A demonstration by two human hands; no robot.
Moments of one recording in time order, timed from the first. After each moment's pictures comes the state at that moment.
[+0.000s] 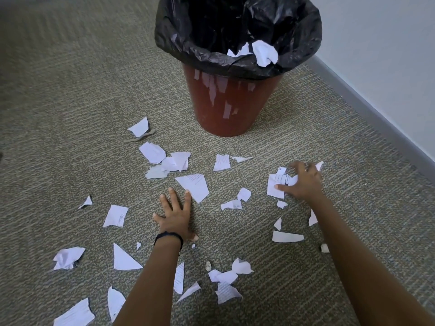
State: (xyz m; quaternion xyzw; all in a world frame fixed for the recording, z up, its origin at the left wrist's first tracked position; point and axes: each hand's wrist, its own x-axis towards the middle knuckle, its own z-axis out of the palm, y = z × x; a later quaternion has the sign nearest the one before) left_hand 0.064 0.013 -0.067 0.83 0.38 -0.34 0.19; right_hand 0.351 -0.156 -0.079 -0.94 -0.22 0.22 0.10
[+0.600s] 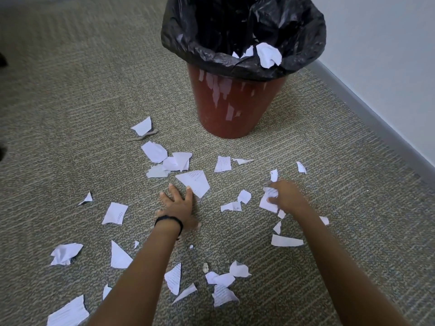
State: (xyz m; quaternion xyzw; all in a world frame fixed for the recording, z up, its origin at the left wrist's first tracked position) left_hand 0.082 0.027 -0.062 0.82 0.40 -0.35 0.22; right_hand 0.310 -0.136 -0.072 -0.88 -0.33 0.32 0.08
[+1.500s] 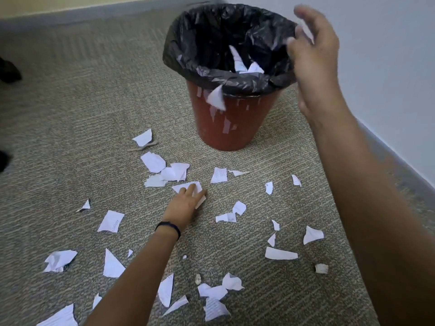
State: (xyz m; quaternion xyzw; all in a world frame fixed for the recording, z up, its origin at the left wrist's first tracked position) left_hand 0.103 0.036 -0.074 0.95 0.26 -0.16 0.10; right_hand 0.330 -0.020 0.178 -0.68 -0.30 0.09 0.66
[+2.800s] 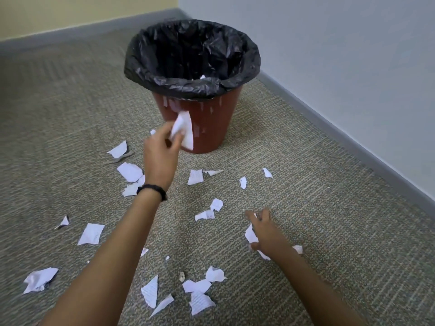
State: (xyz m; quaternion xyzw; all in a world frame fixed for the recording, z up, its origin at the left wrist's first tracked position) left_hand 0.162 0.027 0.071 0.80 0.35 0.36 0.35; right_hand 0.255 -0.217 -0.076 -0.88 -0.38 0.28 0.02
